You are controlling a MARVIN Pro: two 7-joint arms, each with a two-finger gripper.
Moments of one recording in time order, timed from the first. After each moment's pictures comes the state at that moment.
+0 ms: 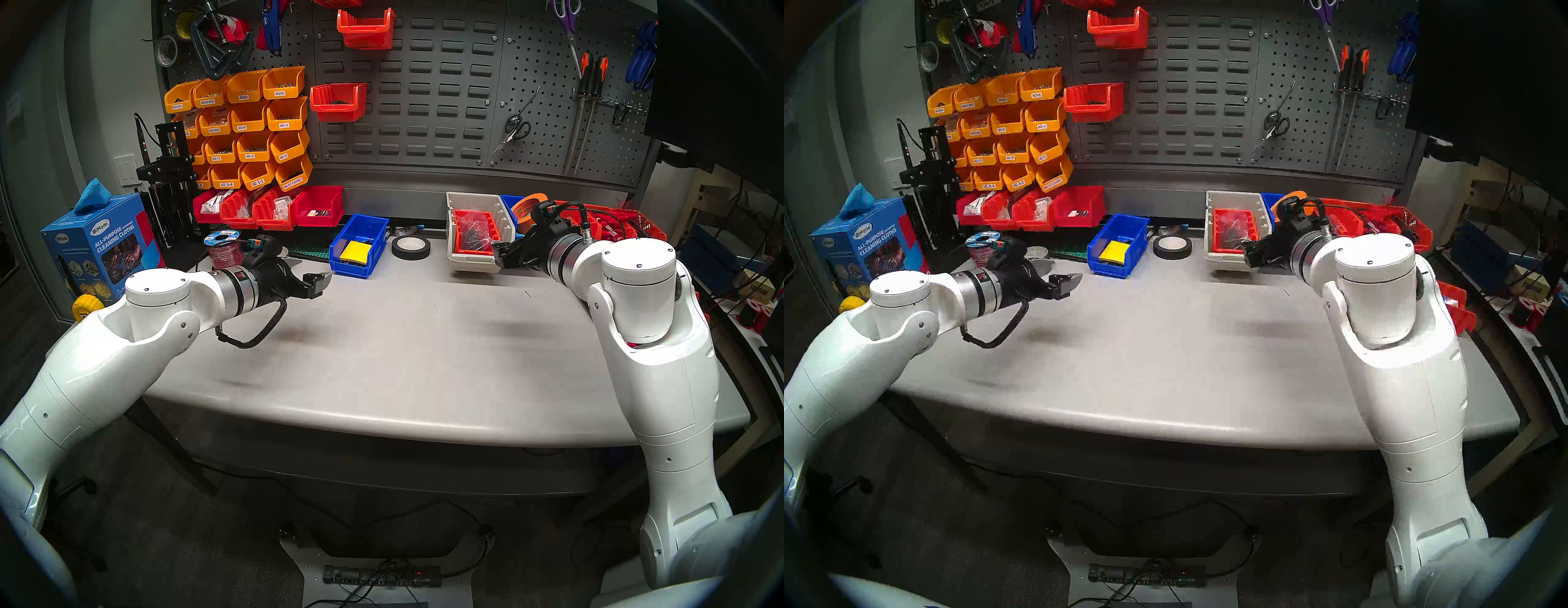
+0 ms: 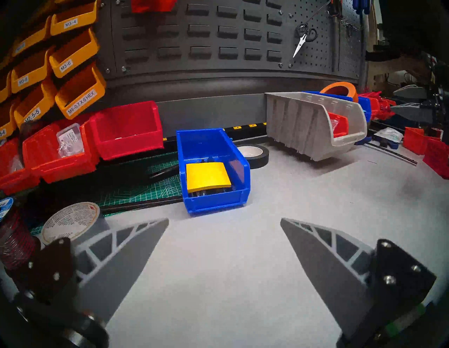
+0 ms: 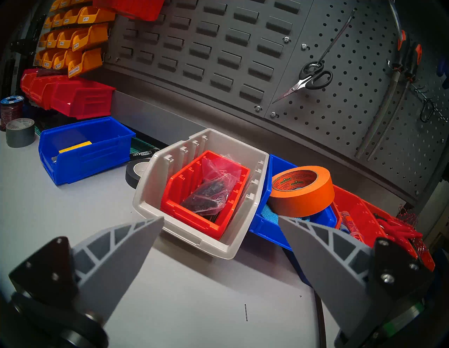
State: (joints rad) left arm 1.20 -0.60 -1.10 -1.86 -0.98 0.39 -0.03; right arm -1.31 -1.10 1.51 -2.10 0.10 0.92 0.19
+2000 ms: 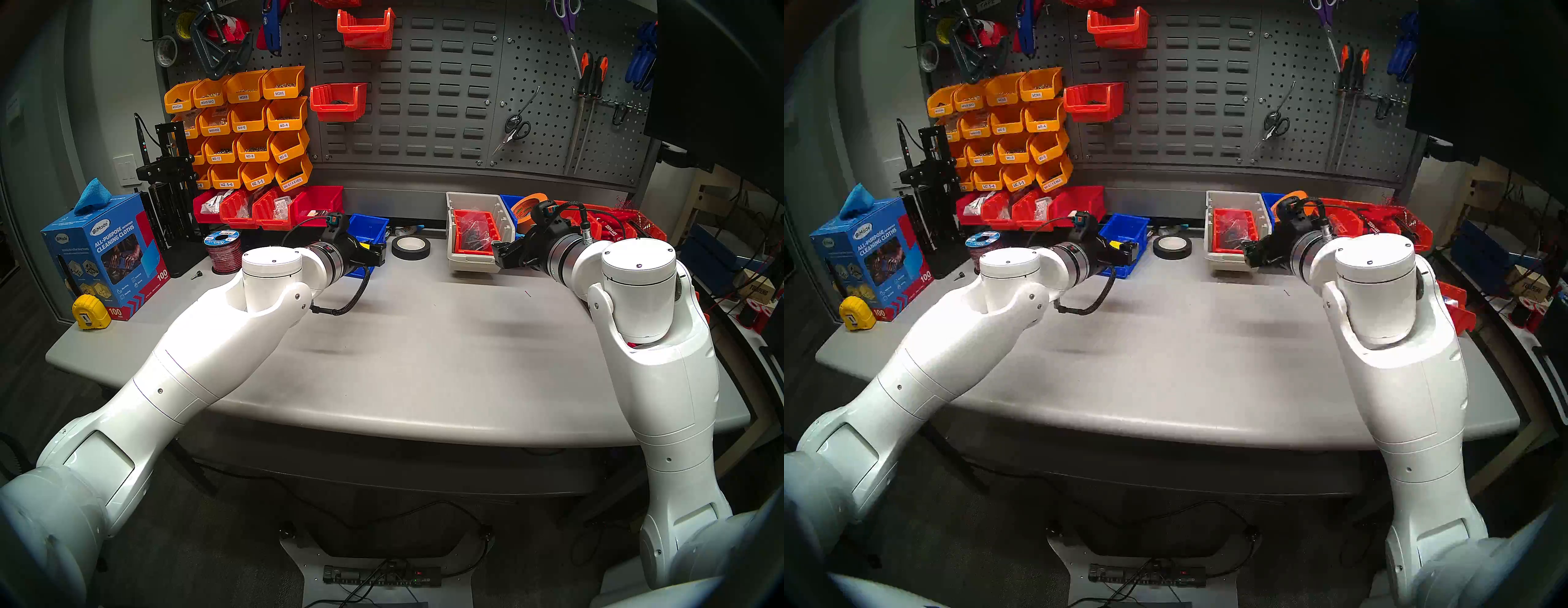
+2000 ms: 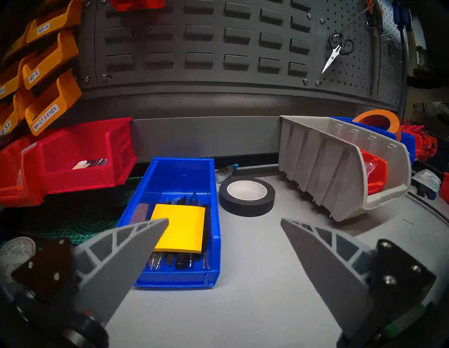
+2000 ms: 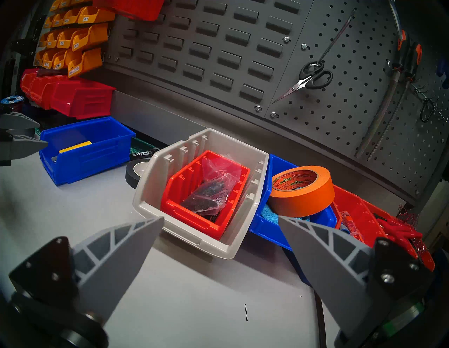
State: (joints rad) left arm 0.94 -1.01 -0.91 -1.66 -0.88 0.48 0.27; right arm -1.31 -1.10 1.51 -2.10 0.10 0.92 0.19
